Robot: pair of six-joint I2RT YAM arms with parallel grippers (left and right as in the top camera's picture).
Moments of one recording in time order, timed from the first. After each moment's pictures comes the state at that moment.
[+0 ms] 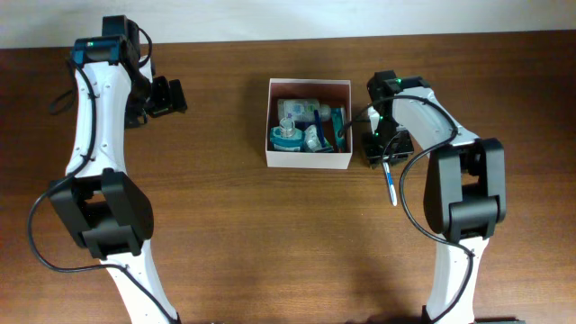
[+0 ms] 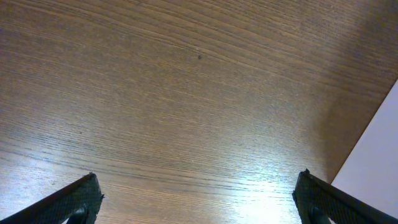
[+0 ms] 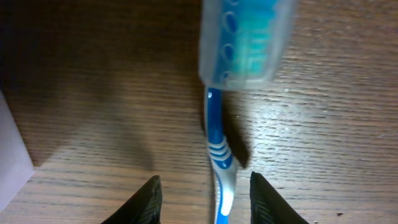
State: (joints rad) left arm 0.08 2.21 2.19 -1.38 0.06 -0.20; right arm 0.13 2.23 1.70 -1.17 0.02 0.06
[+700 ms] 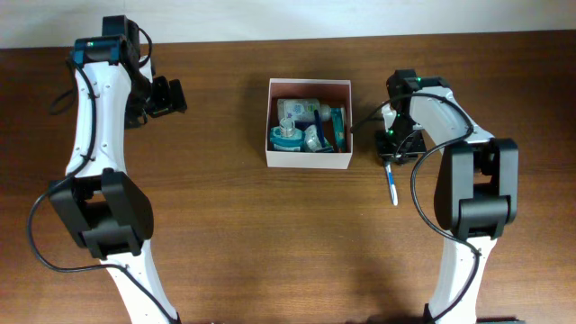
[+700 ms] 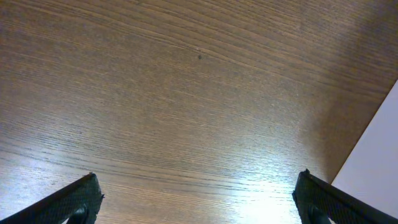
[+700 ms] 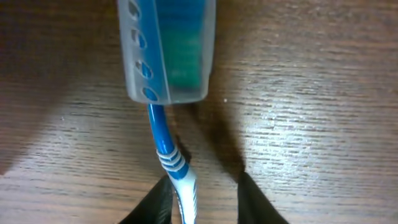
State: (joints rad) left arm 0.08 2.21 2.19 -1.38 0.06 -0.20; right arm 0.05 2.23 1.68 -1.14 -0.03 0.01
